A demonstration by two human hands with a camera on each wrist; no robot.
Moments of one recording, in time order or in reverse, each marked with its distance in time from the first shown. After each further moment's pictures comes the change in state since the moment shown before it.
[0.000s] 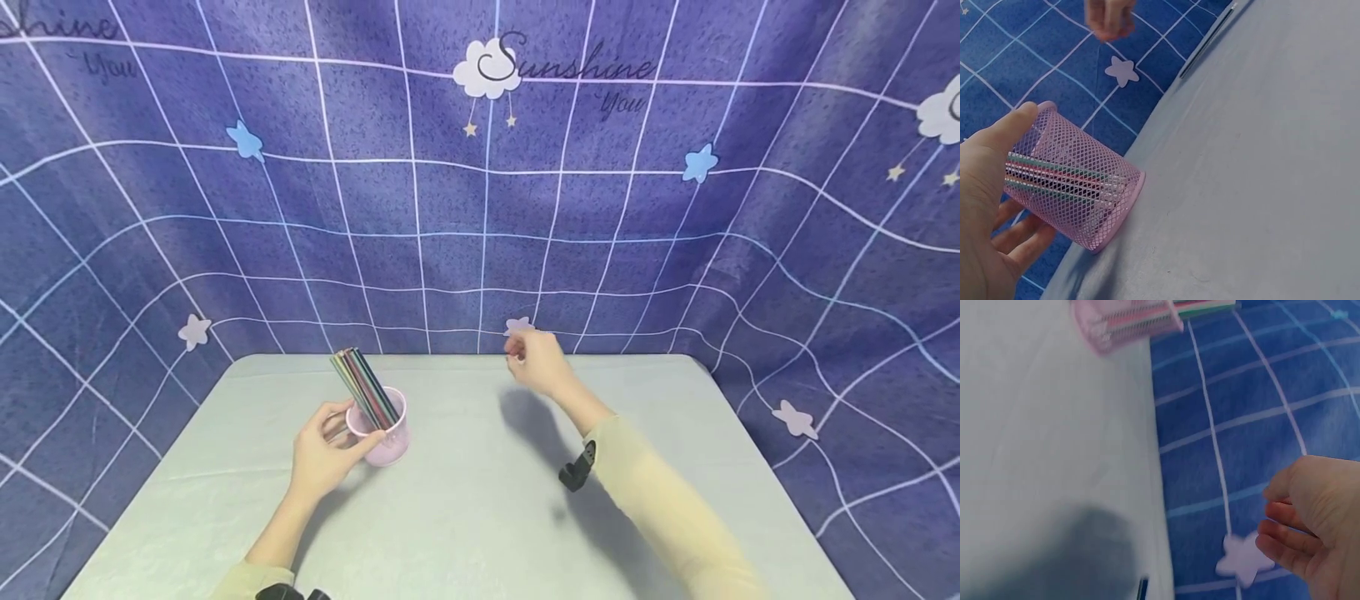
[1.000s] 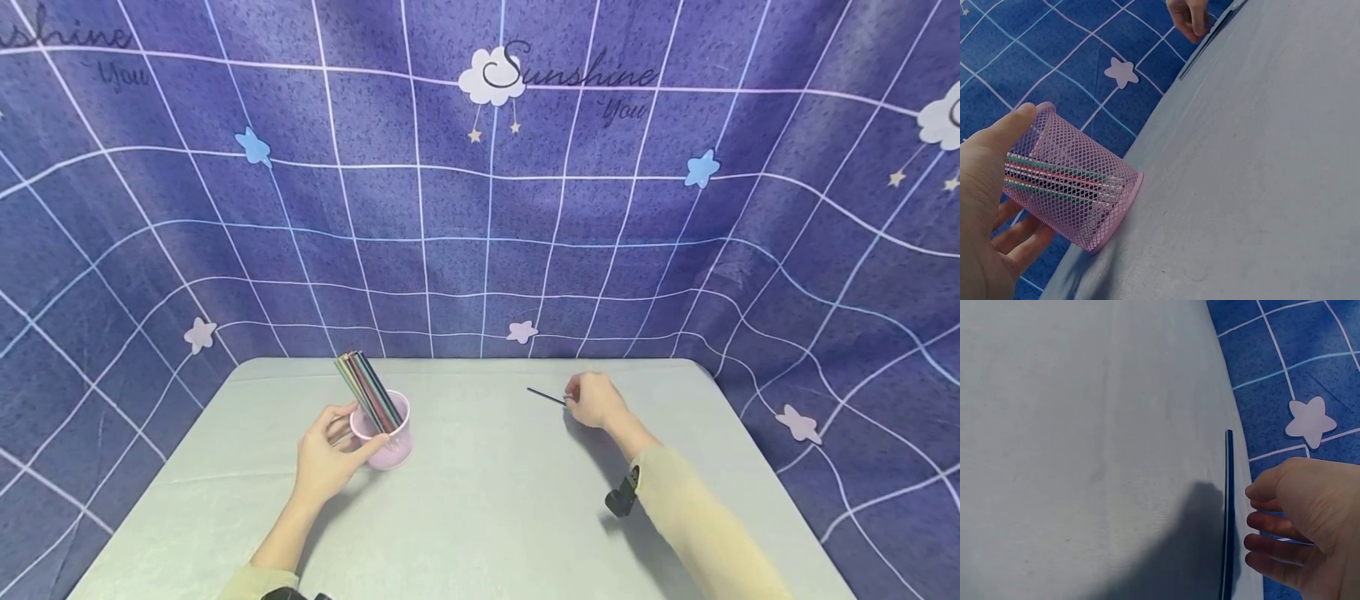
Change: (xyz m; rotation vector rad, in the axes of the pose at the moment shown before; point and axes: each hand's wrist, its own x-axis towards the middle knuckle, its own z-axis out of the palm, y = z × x) left_hand -0.002 0.001 0.000 -0.003 0.006 0.020; right_hand -0.073 0.091 -0.003 -0.195 -0.201 0.151
